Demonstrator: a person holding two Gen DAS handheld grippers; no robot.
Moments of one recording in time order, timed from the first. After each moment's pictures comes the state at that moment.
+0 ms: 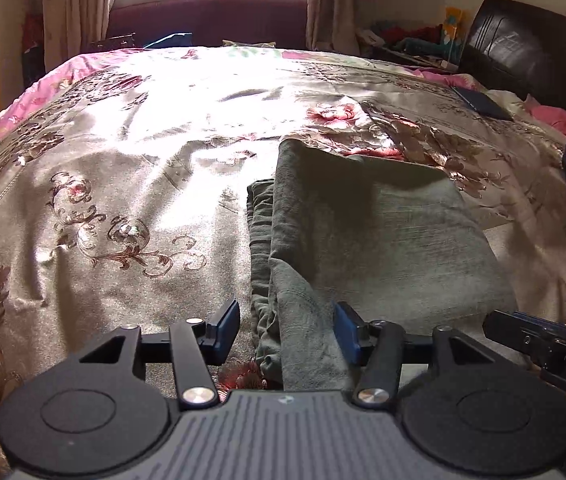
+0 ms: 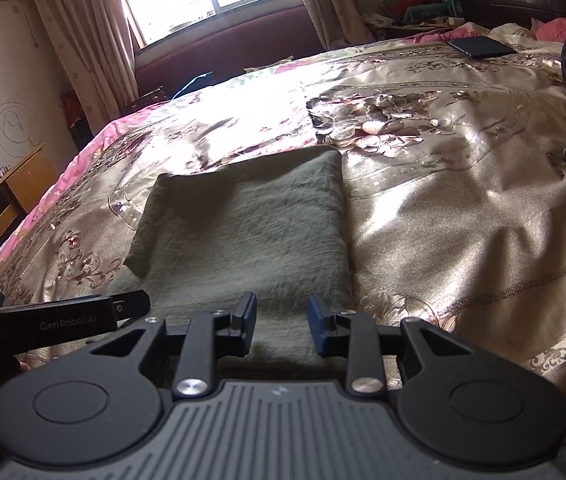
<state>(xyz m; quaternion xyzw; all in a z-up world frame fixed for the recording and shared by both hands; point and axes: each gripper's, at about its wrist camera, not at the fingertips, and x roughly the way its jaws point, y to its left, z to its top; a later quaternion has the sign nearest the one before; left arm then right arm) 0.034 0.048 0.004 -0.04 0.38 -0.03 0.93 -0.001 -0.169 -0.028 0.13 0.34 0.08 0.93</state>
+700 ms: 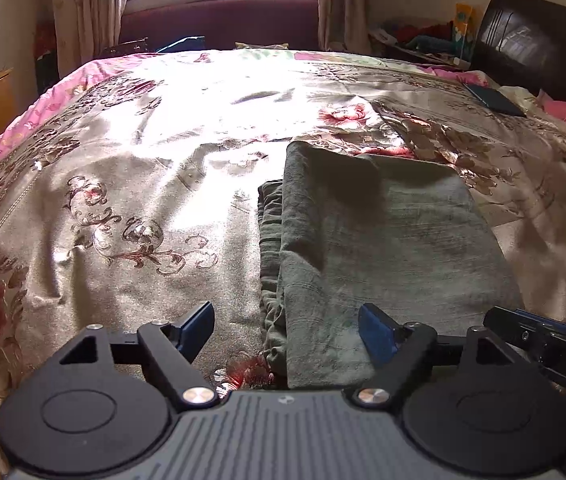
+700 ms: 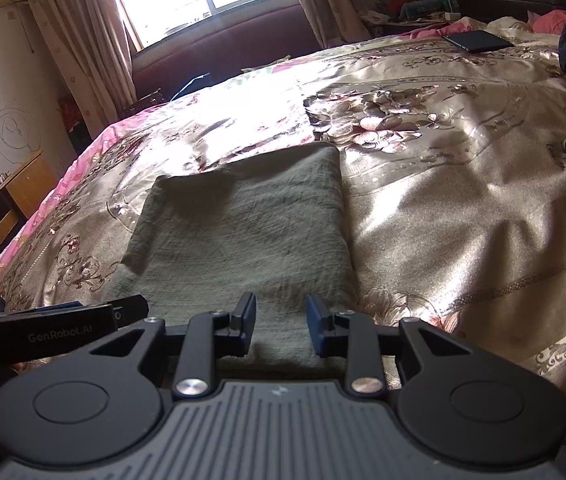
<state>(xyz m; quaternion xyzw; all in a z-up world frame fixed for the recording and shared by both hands) 0.031 0.041 0.007 -0.02 0.38 0.00 0.93 0.001 -0.172 -0.031 0.15 0.33 0.08 0.93</state>
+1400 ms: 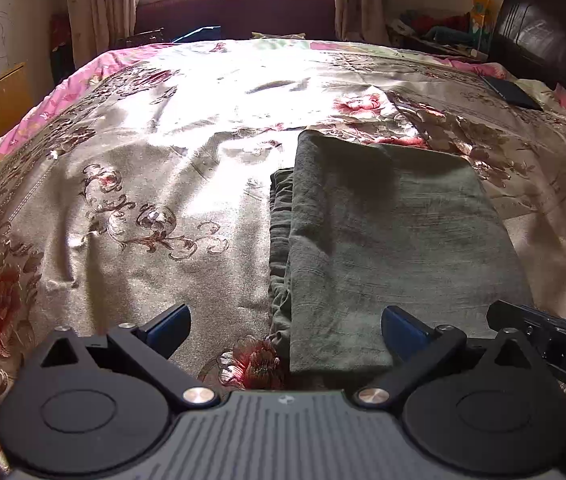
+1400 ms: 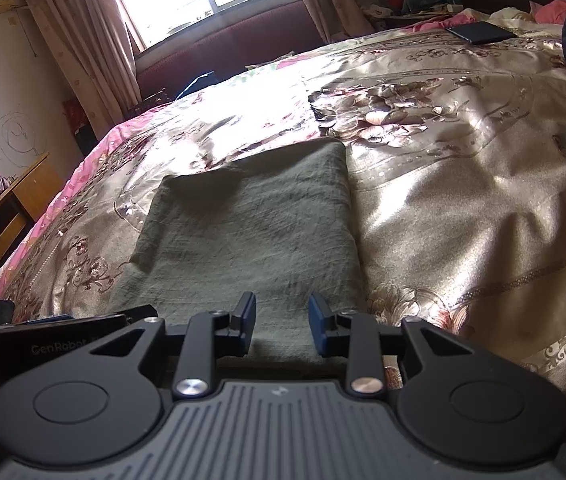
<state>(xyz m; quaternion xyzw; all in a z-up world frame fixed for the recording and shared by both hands) 0.027 0.037 0.007 -0.02 0.39 0.03 0.92 0.003 -0.173 -0.032 0.16 0.34 0.09 0.92</state>
